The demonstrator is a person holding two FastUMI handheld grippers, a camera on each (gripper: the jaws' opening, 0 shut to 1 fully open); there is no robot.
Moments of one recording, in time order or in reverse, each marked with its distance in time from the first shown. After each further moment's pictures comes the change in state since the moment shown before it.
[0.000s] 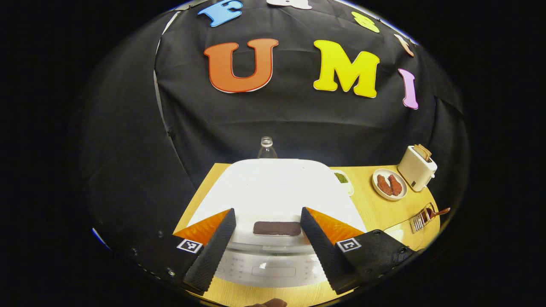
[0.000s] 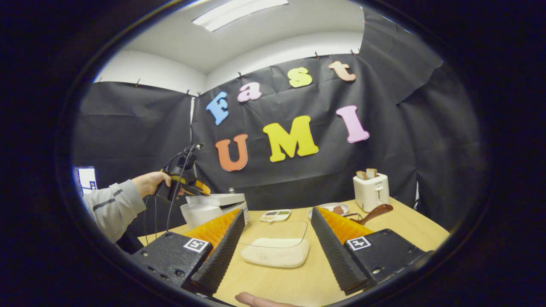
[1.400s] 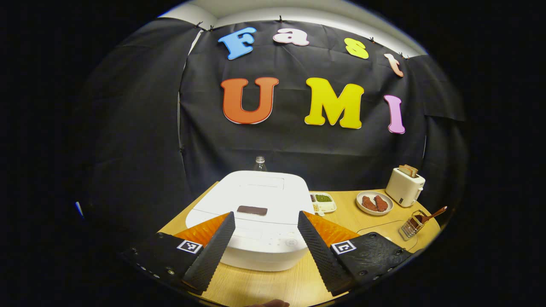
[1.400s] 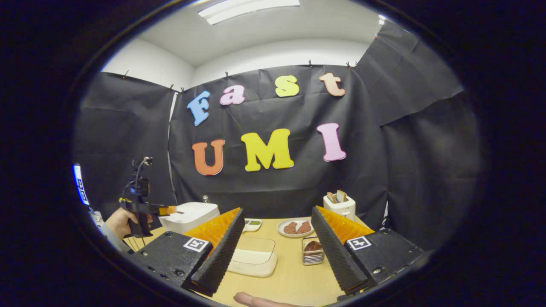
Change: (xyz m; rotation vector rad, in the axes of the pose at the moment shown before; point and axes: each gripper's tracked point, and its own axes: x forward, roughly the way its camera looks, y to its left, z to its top) left arm -0.099 -0.046 -0.034 -0.065 -0.386 0.047; right arm -0.003 -0.042 0.107 -0.110 0.019 -0.208
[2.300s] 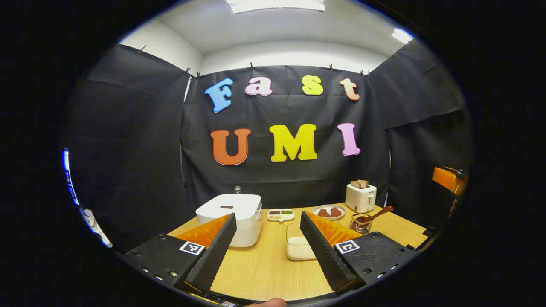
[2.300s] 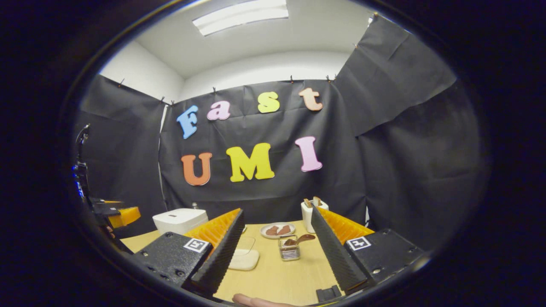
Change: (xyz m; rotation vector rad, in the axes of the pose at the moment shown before) left arm -0.245 -0.113 0.001 0.093 -0.249 -0.029; right arm -0.100 -0.051 0.005 0.022 -0.106 -0.072
